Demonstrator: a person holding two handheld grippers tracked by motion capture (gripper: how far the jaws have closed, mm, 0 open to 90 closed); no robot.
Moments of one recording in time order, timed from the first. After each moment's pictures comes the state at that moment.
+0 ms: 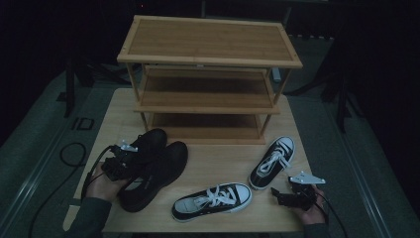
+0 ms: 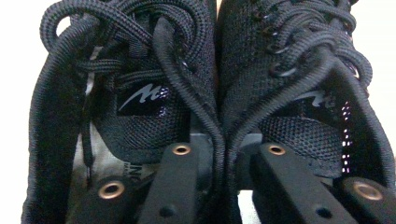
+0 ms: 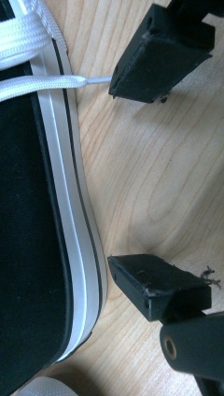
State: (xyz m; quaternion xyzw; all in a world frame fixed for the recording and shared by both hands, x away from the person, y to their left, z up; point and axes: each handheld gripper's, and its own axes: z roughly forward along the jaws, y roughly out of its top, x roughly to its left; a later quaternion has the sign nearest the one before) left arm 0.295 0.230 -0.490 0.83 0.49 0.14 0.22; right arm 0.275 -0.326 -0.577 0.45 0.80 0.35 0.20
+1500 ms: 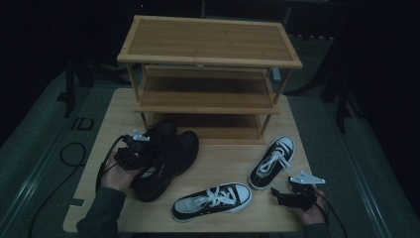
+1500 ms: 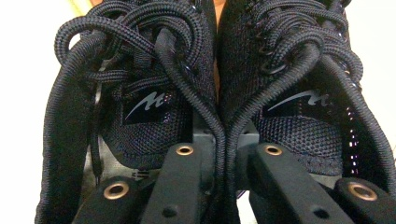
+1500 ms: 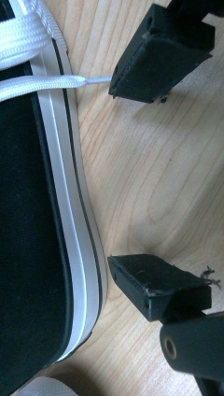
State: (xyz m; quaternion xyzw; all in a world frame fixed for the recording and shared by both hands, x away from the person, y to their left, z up) left arm 0.315 0.196 -0.468 0.82 0.49 0.16 0.25; right arm 0.275 -0.326 -0.577 0.45 0.80 0.35 0.20
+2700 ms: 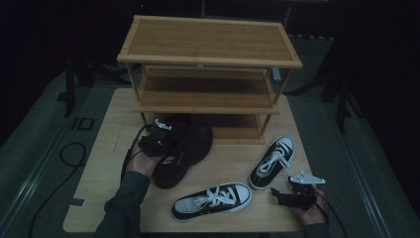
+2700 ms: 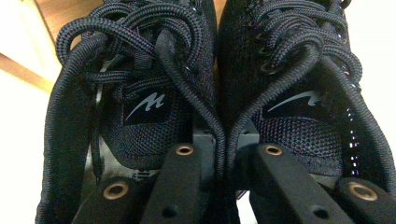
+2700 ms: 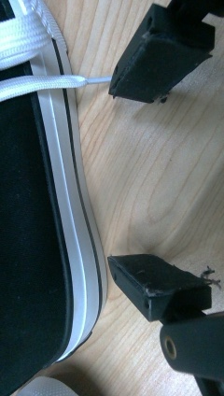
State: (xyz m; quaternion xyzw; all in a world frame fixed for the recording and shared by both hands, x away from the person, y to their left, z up) left arm 0.364 0.145 -0.477 0.82 0.49 0.17 0.25; right arm 0.275 -0.326 -0.577 0.45 0.80 0.35 0.20
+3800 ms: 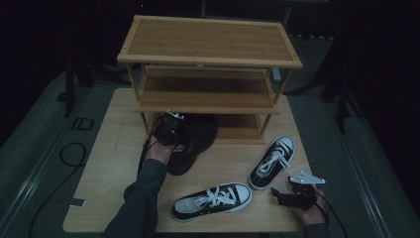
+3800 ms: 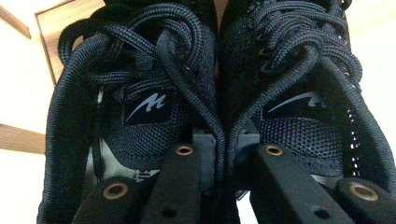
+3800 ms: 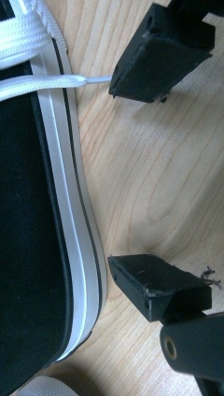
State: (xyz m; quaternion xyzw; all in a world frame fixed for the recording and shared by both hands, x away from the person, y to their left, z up) left arm 0.405 0.113 -0.484 0.80 0.51 0.20 0.25; right arm 0.275 -0.326 -0.577 0.45 0.80 0.35 0.20
